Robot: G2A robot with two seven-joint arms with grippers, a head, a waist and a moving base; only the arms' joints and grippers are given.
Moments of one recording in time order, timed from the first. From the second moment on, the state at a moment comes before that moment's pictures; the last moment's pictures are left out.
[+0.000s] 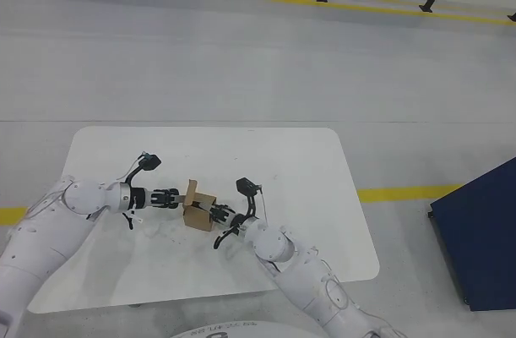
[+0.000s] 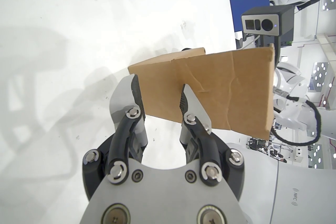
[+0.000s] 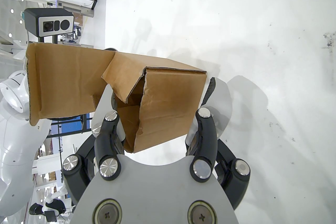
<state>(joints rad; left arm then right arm) 0.94 -1.14 -0.80 -0.98 0.03 -0.48 -0.96 -1.55 -1.30 1.05 -1.54 -0.33 0.15 0.32</state>
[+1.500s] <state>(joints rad) 0.95 -1.14 -0.81 -1.02 0.09 -0.45 -0.96 -1.56 -1.26 1.25 -1.49 0.12 -0.24 0.72</state>
